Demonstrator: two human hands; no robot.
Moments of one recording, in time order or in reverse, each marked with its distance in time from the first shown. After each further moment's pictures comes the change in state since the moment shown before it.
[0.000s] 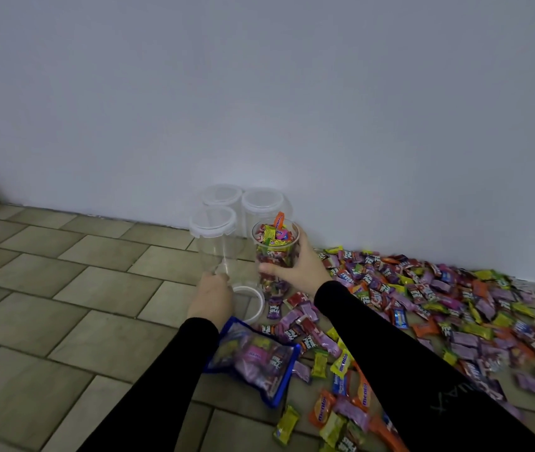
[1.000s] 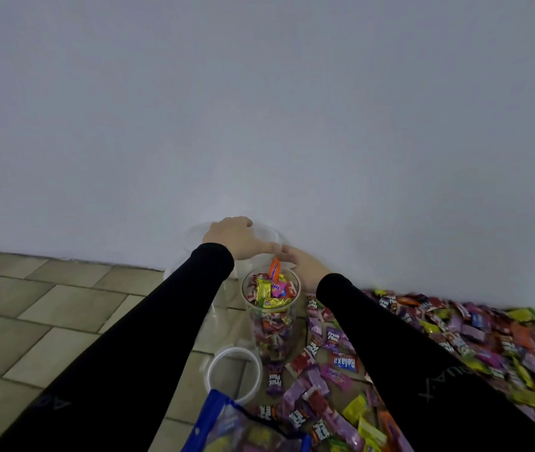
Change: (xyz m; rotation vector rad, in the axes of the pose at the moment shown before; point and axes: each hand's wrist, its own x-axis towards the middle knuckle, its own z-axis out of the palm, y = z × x) left_hand 0.143 0.104 -0.079 0.122 -0.126 0.159; right_hand 0.130 0.028 -0.030 -0.227 -0.137 0.215
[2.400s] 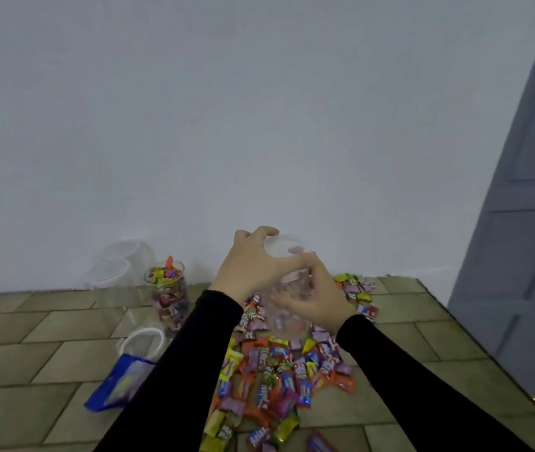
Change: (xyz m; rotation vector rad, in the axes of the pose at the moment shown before) left_hand -0.259 0.203 0.005 -0.553 0.006 0.356; right_hand -0.343 0.001 -0.113 0.056 0.456 -0.443
